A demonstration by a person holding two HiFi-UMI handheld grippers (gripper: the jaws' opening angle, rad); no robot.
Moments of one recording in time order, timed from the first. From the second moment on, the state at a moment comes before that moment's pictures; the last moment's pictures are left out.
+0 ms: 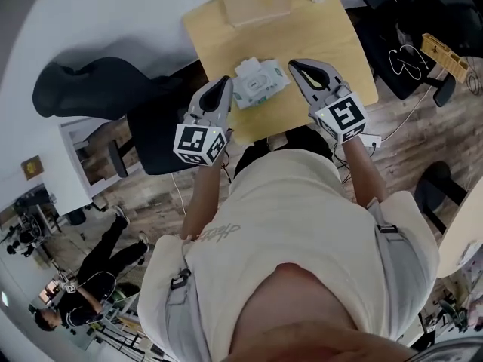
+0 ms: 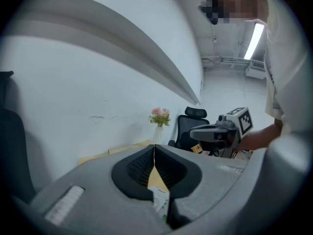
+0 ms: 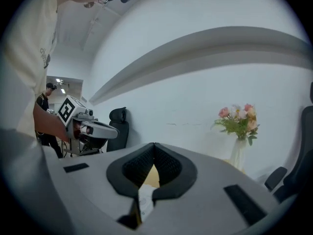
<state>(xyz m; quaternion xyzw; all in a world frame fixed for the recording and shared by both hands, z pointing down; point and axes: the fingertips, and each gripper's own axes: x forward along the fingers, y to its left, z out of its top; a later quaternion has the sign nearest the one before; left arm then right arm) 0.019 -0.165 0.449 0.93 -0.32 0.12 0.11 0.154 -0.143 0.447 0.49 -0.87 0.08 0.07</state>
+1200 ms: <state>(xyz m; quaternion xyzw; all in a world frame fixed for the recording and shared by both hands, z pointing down) -0.014 -0.189 0.451 0.89 -0.43 0.10 0.10 0.117 -0.196 0.471 0.39 -0.91 0.08 0.13</state>
